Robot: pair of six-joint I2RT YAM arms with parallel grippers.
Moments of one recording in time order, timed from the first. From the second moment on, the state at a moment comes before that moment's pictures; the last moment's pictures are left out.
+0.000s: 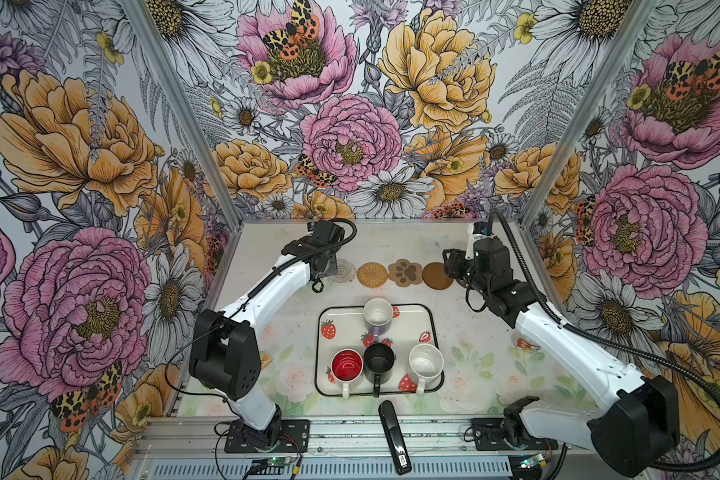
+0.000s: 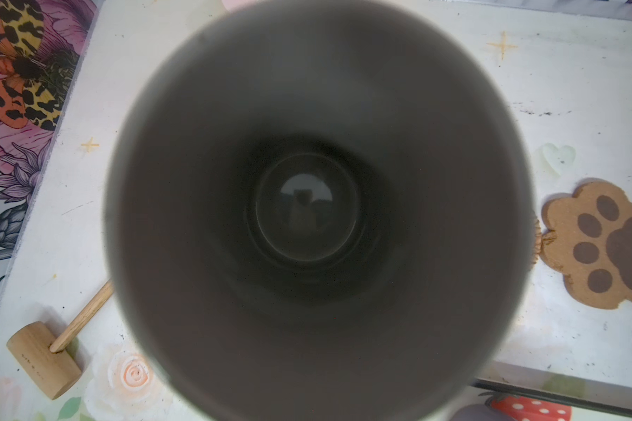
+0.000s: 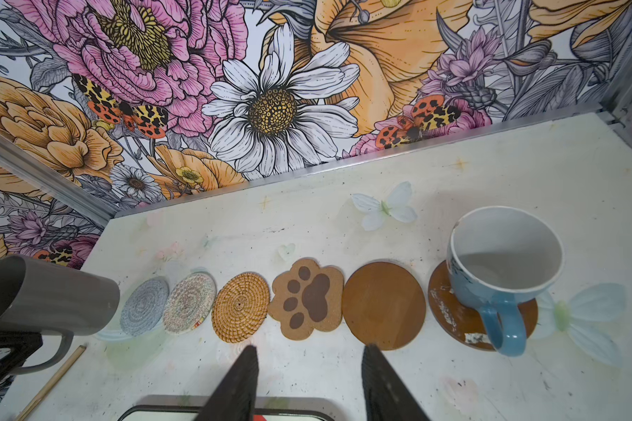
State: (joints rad) left arm -0.40 1.65 1.42 -0.80 -0.38 -0.47; right arm 0.38 1.24 1.00 -0.25 0.13 0.44
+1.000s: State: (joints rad) left arm -0.22 1.80 1.42 -0.72 -0.21 -0.39; right arm 0.38 1.36 1.06 -0.25 0.07 0.46
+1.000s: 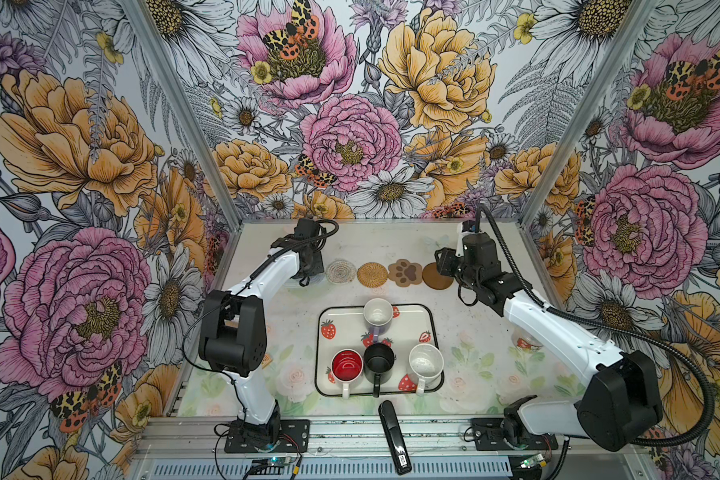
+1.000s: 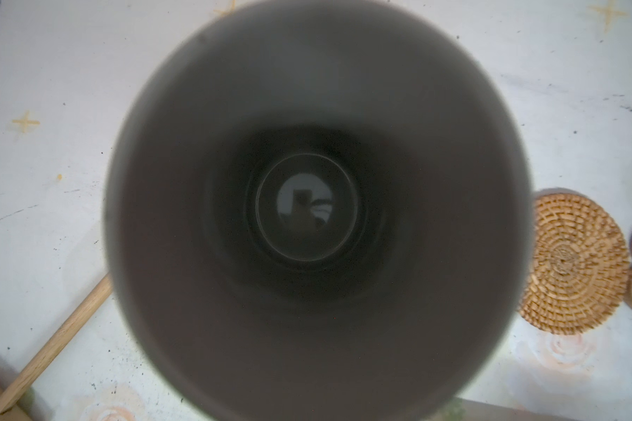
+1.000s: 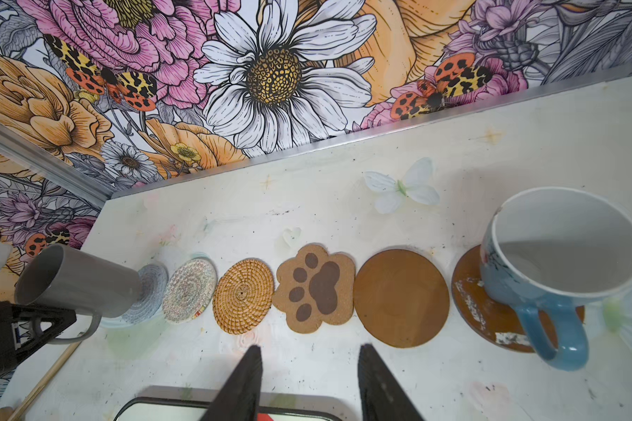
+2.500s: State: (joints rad) left arm -0.19 1.87 1.42 -0.67 -0.16 -0.39; right arm 0.38 1.37 1.08 -0.25 0.05 0.47
